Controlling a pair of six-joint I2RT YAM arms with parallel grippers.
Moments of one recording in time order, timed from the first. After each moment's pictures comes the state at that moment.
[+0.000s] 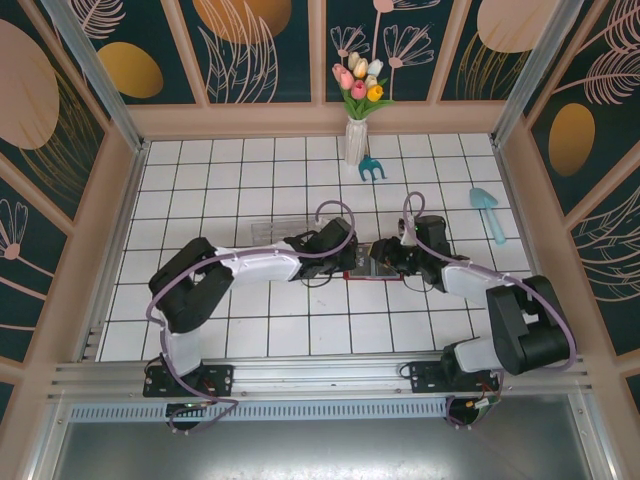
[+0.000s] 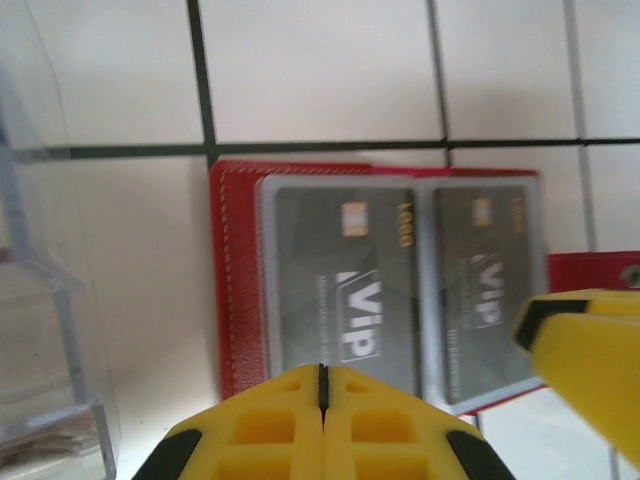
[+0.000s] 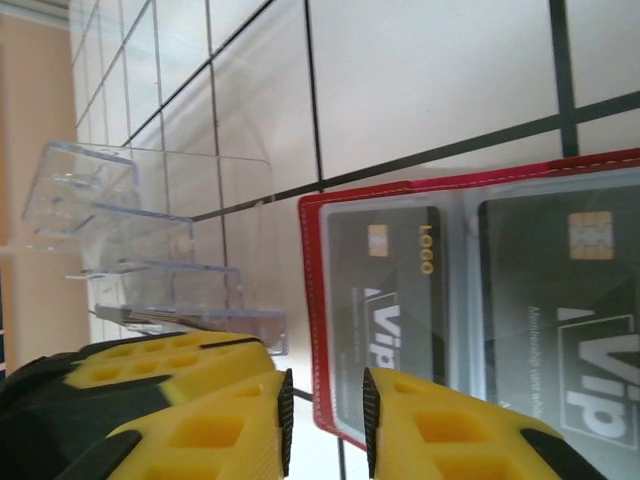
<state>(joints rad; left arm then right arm) -0.93 1.91 1.17 -0.15 -0.04 -0.95 0.29 1.40 0.50 0.13 -0.57 0.75</state>
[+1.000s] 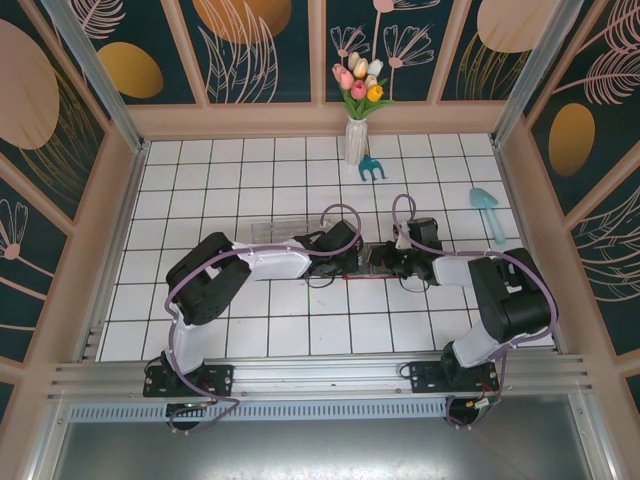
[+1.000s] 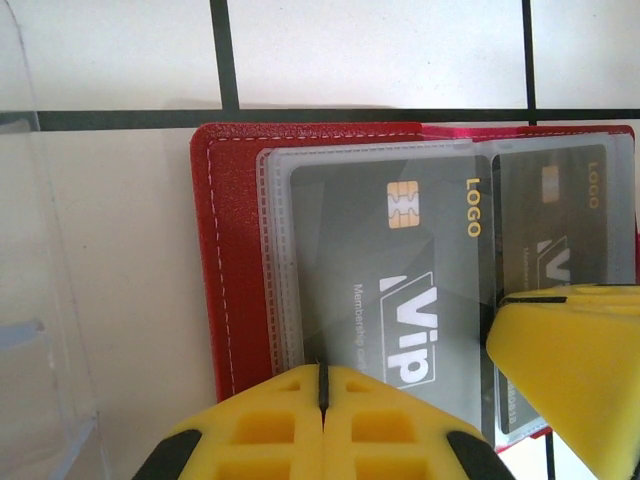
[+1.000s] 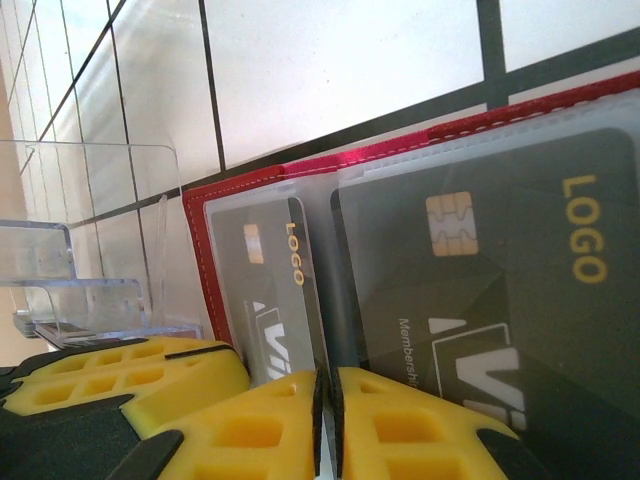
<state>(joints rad) -0.93 2.00 1.23 -0.20 -0.03 -0.94 0.29 1.57 0.52 0.19 -0.58 0.71</state>
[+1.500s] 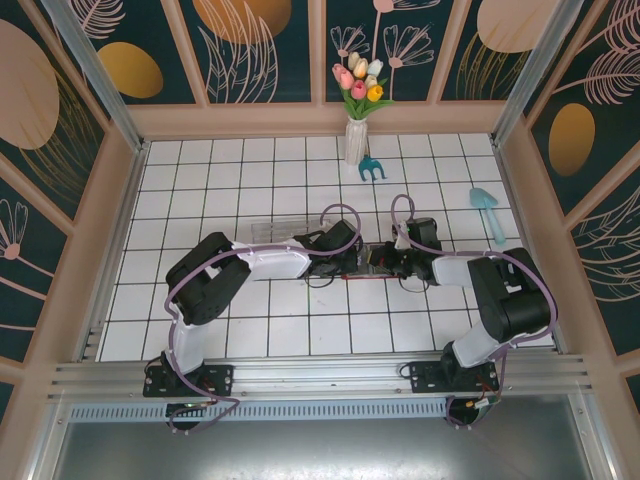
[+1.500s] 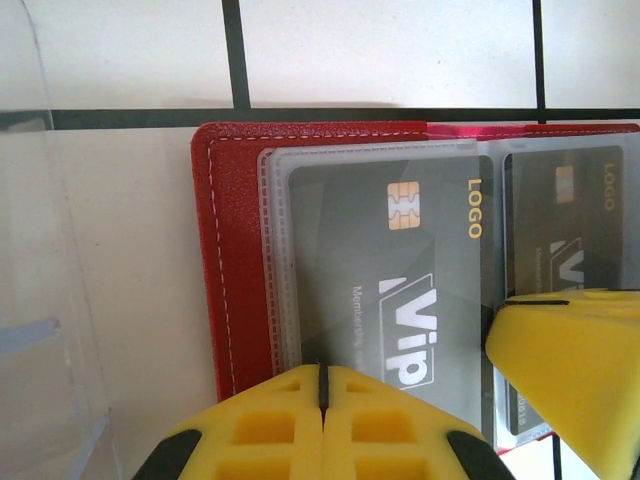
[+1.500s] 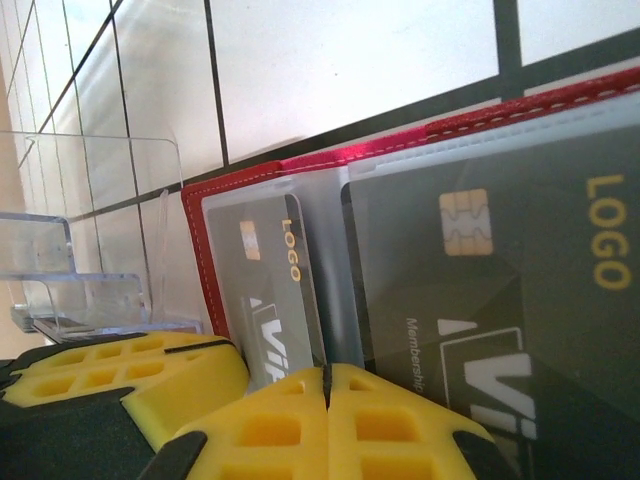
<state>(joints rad) -0.93 2.00 1.23 -0.21 -0.03 -0.94 0.30 1.58 0.52 0.19 -0.58 0.70</state>
